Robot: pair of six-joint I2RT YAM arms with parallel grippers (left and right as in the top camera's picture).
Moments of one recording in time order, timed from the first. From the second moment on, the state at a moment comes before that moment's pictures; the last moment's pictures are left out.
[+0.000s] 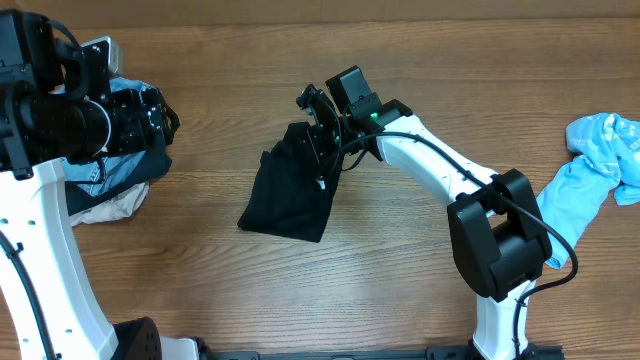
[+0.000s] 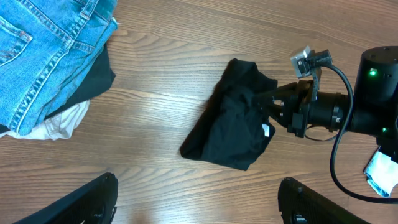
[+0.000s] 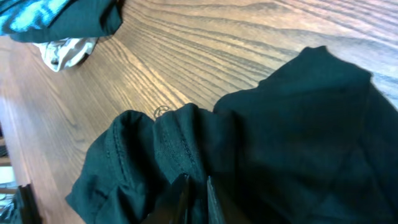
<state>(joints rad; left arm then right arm) 0.18 1.60 2.19 -1.69 0.29 -0.07 0.51 2.07 1.56 -0.51 -0.57 0.13</state>
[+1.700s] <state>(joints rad) 0.18 1.61 1.11 -1.01 0.51 0.17 0.38 2.11 1.56 -0.68 -0.08 0.43</state>
